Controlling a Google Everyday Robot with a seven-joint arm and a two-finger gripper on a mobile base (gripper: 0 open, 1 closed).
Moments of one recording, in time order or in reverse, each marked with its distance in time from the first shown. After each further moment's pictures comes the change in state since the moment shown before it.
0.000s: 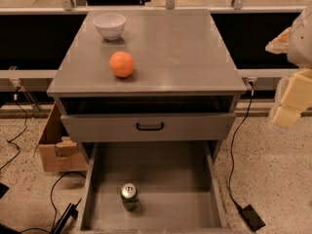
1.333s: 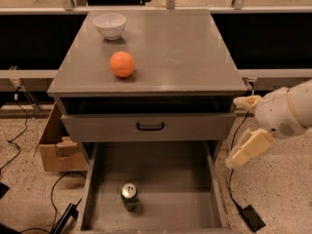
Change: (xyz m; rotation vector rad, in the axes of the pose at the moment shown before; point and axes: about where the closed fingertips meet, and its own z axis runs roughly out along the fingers) arm -0.001 0.027 0.145 -0.118 -0.447 0.128
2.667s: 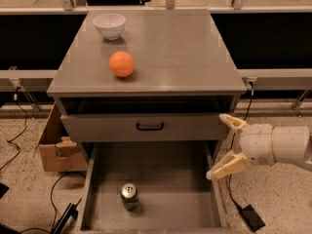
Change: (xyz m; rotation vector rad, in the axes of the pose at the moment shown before) arm 0.029 -0.001 0.079 0.078 -0.351 -0.026
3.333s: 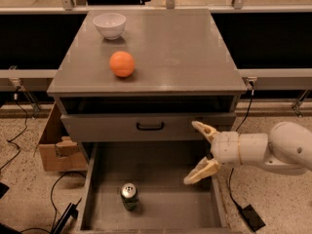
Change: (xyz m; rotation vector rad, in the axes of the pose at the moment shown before) arm 0.014 0.014 0.077 -0.107 -0.111 -0.077
